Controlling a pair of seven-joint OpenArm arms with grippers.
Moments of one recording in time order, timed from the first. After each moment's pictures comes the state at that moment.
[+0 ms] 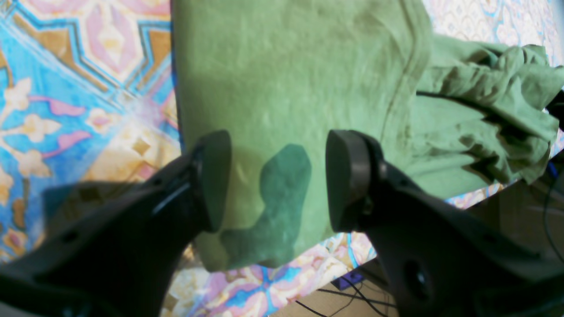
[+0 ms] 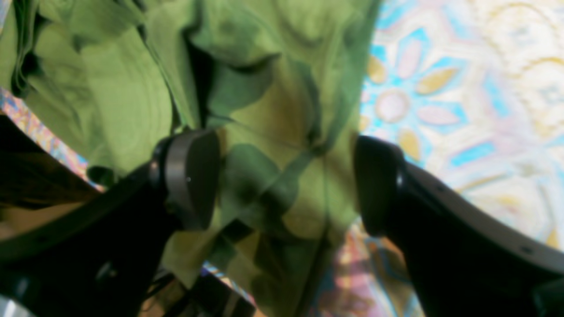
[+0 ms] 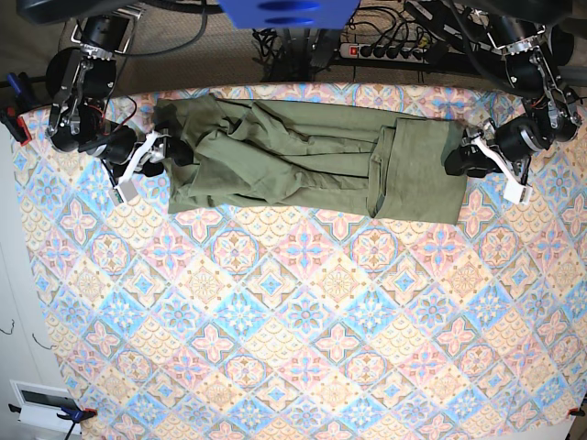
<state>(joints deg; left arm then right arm) 12.2 -19.6 -33.4 90.3 -56.8 -36.4 72.3 -9.4 14.3 24.7 88.9 48.9 40.9 -72.5</state>
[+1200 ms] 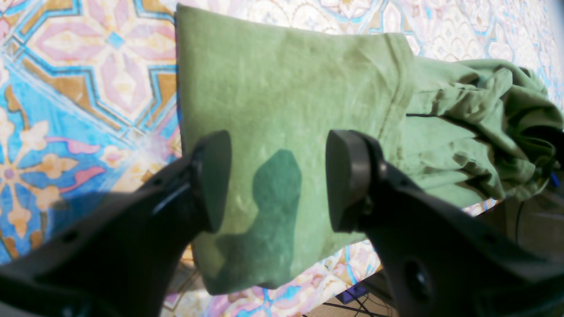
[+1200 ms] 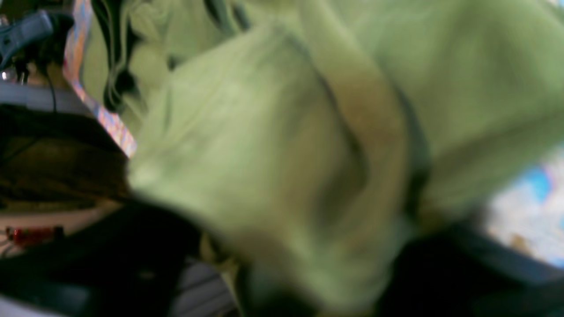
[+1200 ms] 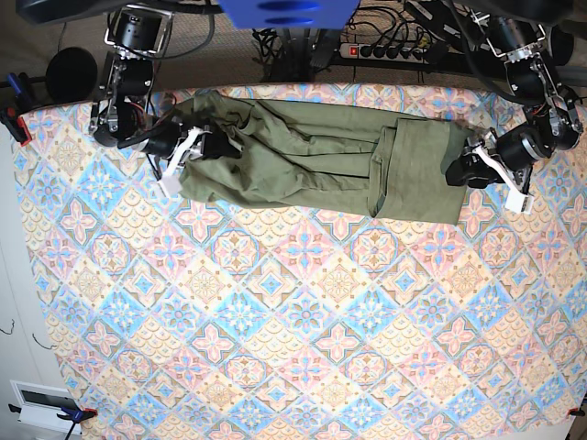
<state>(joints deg) 9.9 -19.5 -33.4 90.3 -56.4 -36.4 72.3 -9.0 6.2 18.6 82.9 50.6 41.3 -71.9</state>
